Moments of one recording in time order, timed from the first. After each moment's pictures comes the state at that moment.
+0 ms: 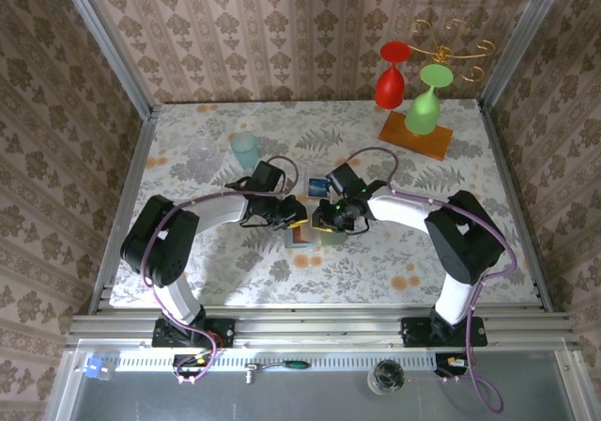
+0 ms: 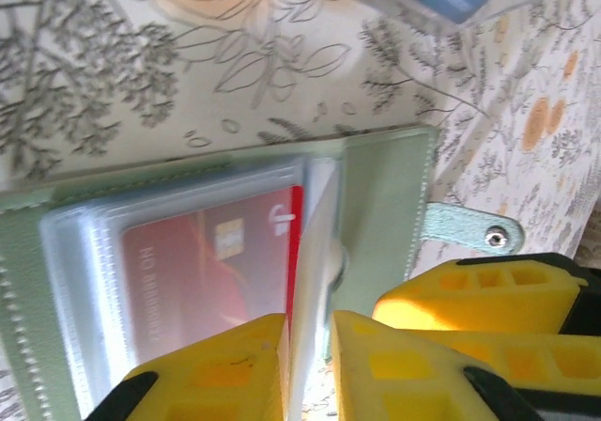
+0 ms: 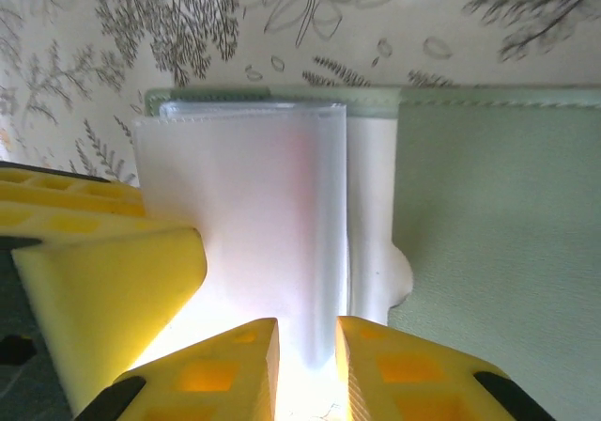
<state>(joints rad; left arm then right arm) -0.61 1.72 0.96 -0.26 0.54 -0.82 0.59 1.76 1.05 -0.37 -0.37 0.76</state>
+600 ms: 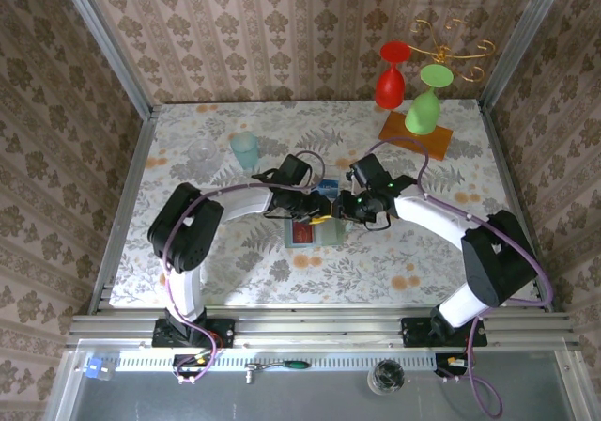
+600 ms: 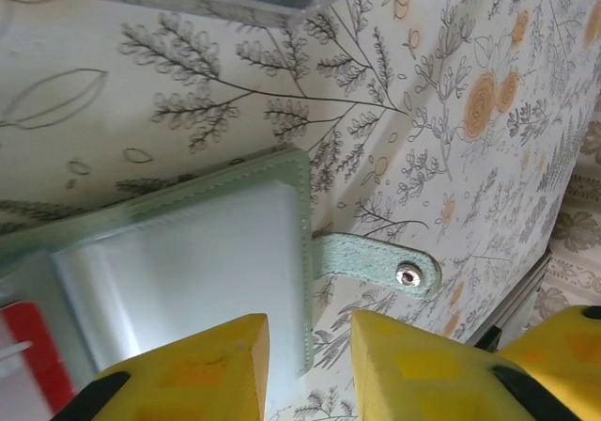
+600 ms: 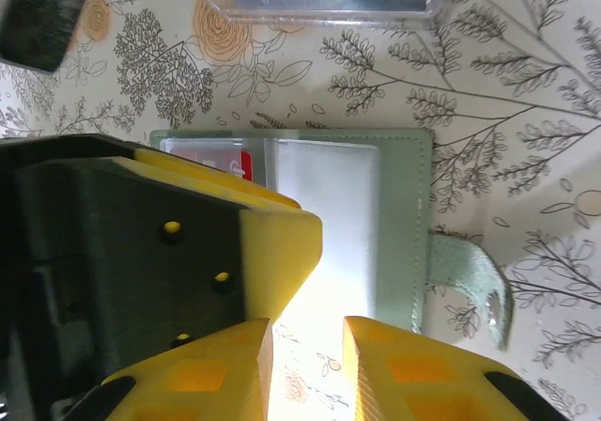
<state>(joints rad) -0.72 1.90 1.17 -0.26 0.58 -0.84 0.50 1.56 1.01 -0.50 -0.29 0.66</state>
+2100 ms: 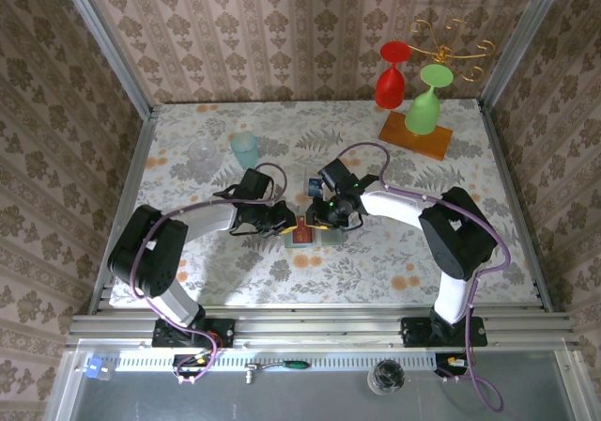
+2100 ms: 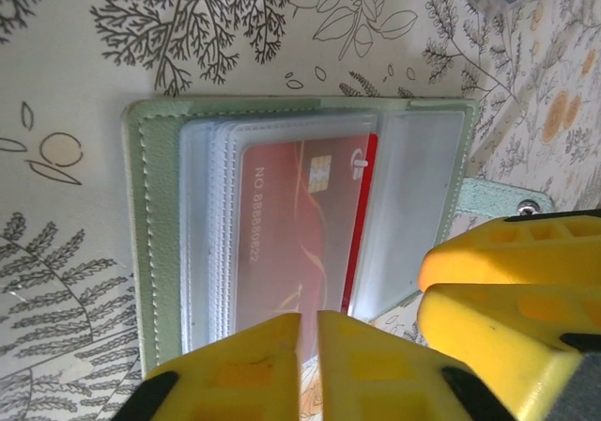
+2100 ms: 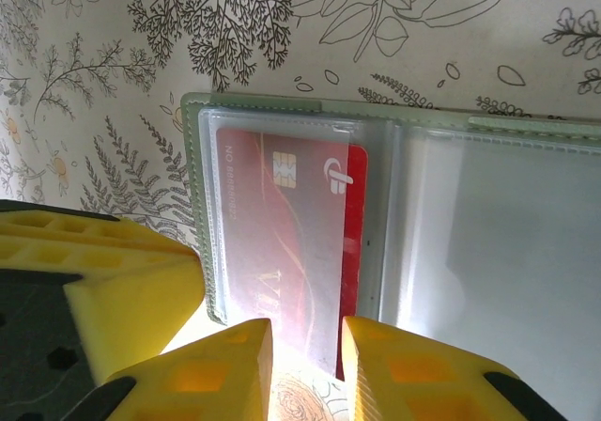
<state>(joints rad) -0.56 1.64 0.83 -0.24 0.55 -0.82 0.63 1.82 1.15 -0.43 -0.38 0.73</state>
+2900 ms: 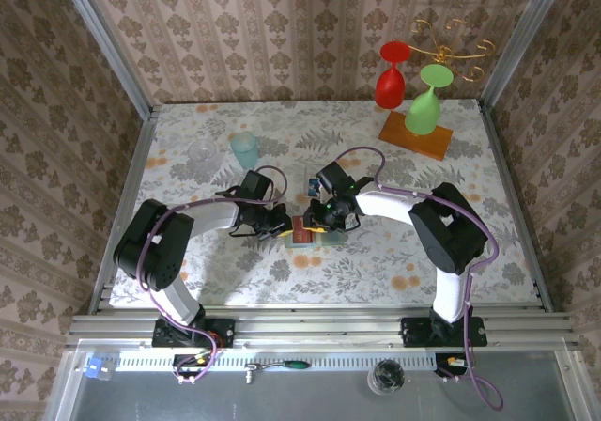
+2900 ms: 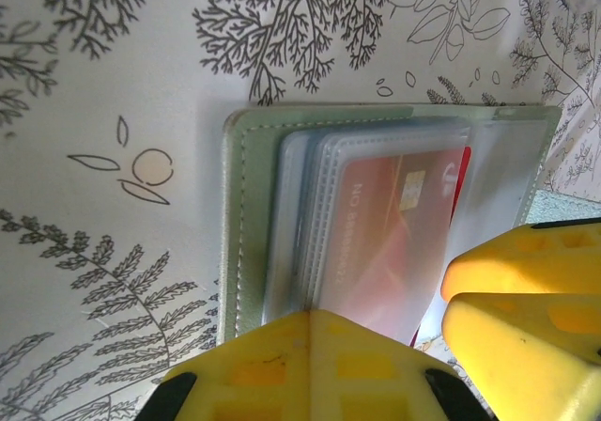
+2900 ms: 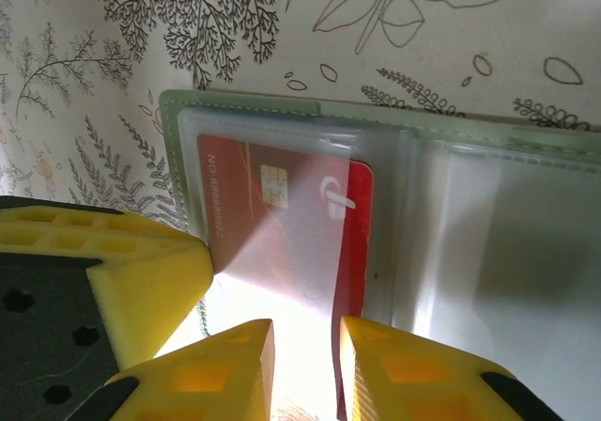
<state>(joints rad) -0.55 1.68 0.83 -0.26 0.52 -0.77 0.63 1.88 1.15 -0.39 -0.42 0.74</state>
